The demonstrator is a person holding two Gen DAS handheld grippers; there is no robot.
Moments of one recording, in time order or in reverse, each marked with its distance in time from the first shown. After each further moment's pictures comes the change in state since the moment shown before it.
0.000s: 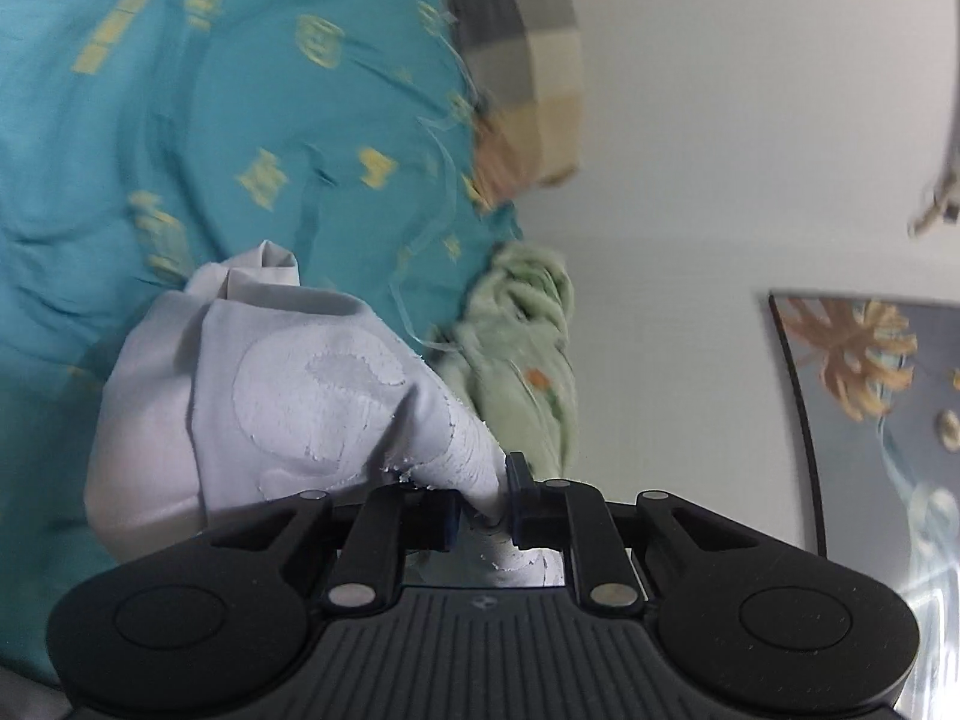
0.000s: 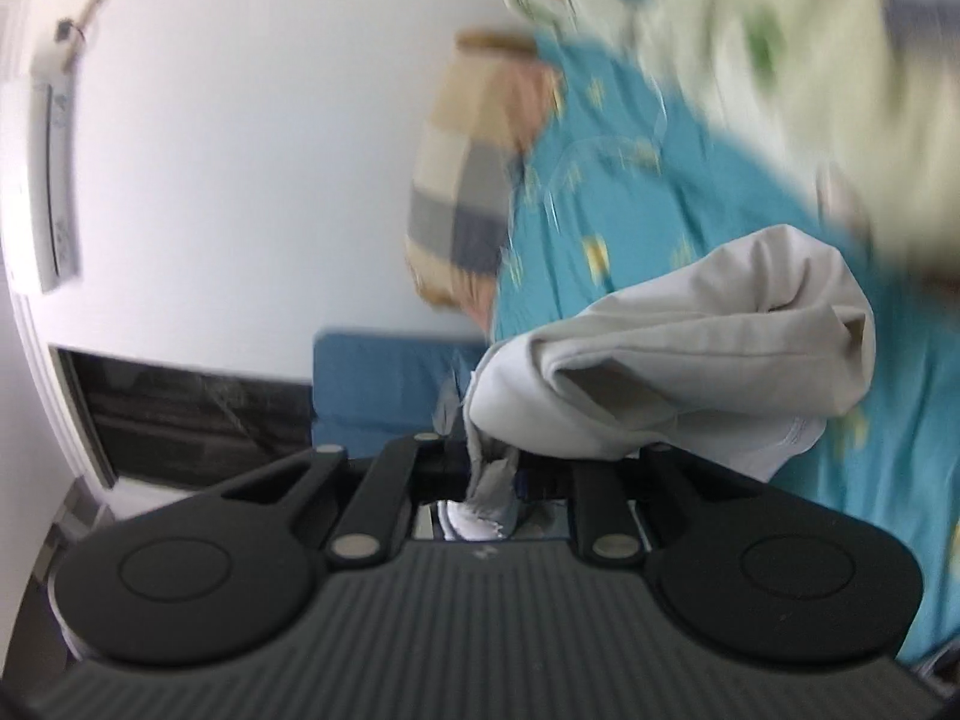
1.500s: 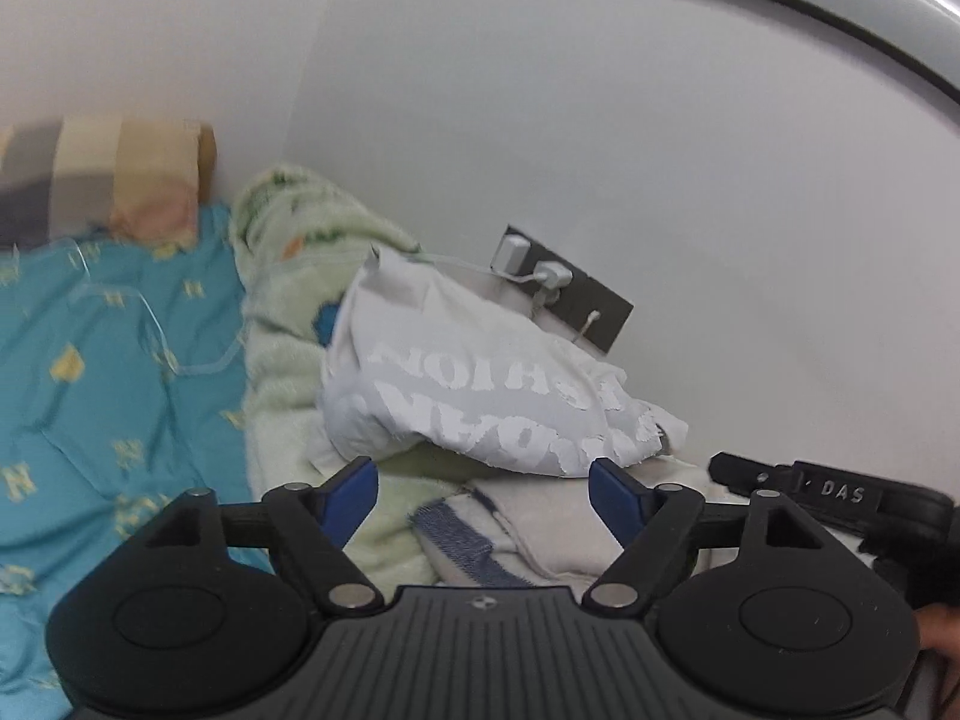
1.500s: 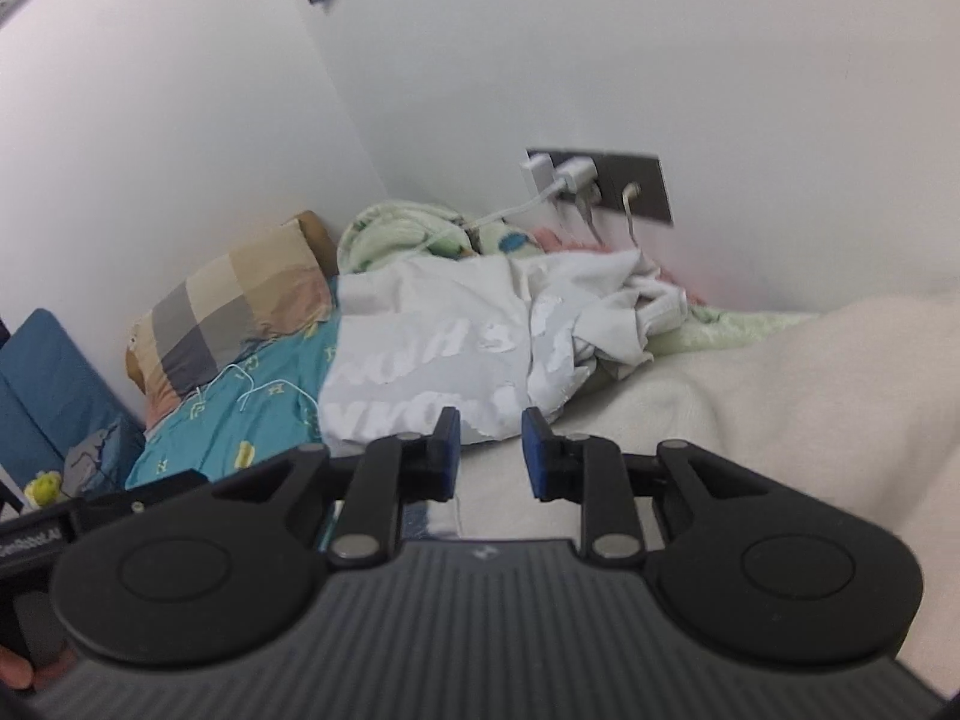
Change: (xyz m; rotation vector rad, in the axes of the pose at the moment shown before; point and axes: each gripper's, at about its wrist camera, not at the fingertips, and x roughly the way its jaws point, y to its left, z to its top) left arm 0.069 -0.153 -0.302 1.247 0.173 0.158; right arm -0.199 0.025 0.052 -0.708 -0.399 -0.605
